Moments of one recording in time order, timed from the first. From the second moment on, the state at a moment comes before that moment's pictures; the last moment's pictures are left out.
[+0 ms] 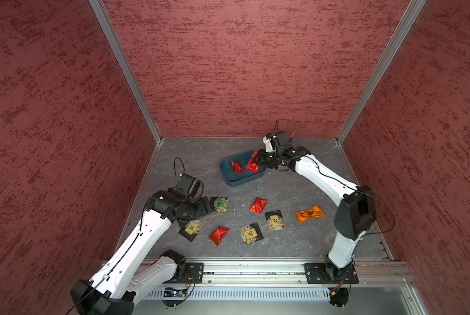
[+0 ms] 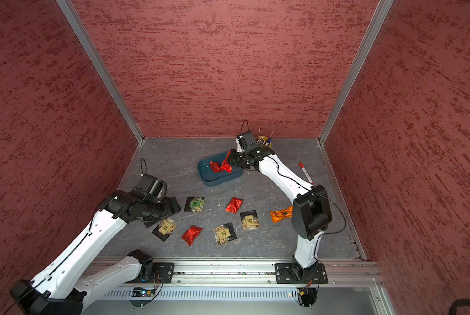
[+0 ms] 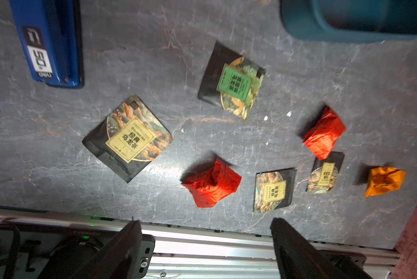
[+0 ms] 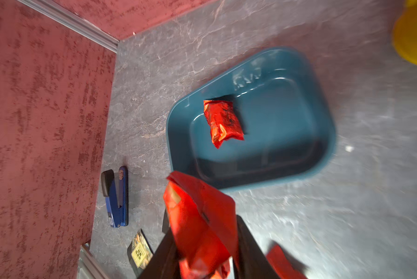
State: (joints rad) left arm -0.43 0.97 0.96 -1.23 0.05 -0.82; right arm 0.51 1.89 1.70 -0.62 -0.24 0.64
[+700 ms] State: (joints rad) left arm -0.58 1.17 0.75 -0.94 0.08 -0.82; right arm 0.49 2.37 2.17 -0.87 -0.14 0.60
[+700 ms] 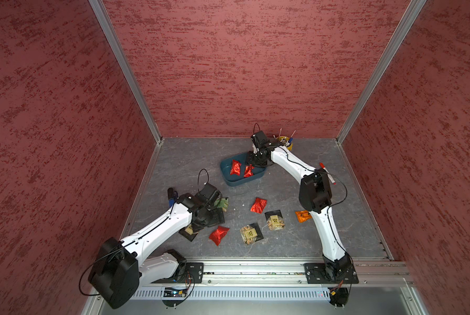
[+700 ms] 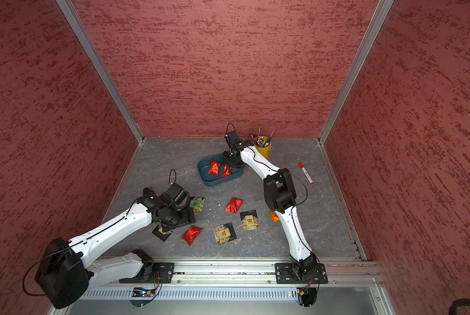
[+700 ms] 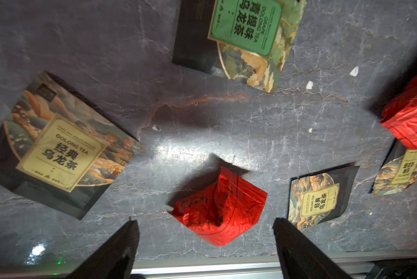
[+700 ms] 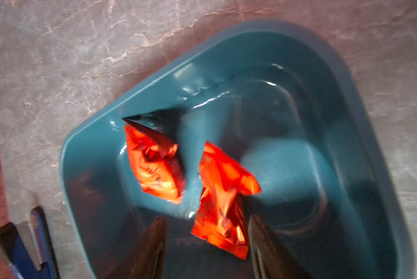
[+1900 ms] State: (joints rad) left arm -0.73 1.31 0.68 -0.85 0.10 -0.76; right arm 0.49 1.50 1.30 -0.79 0.10 0.62
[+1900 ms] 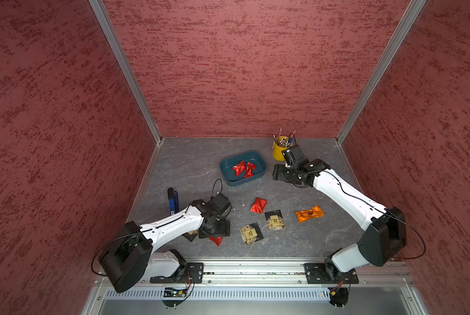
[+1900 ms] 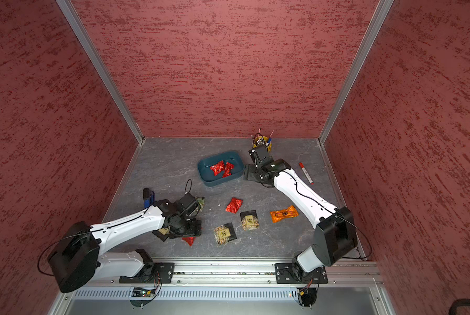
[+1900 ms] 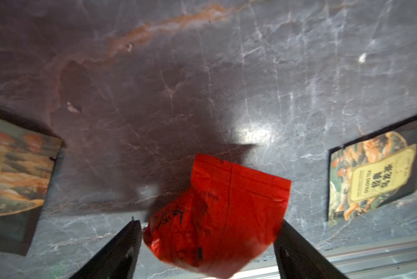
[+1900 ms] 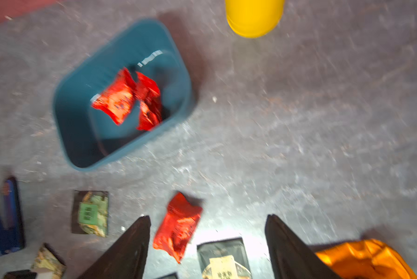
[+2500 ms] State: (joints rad) left arm -0.75 1.36 0.75 -0.88 0.05 -0.76; right arm 0.44 1.15 0.98 -0.93 0.17 0.81
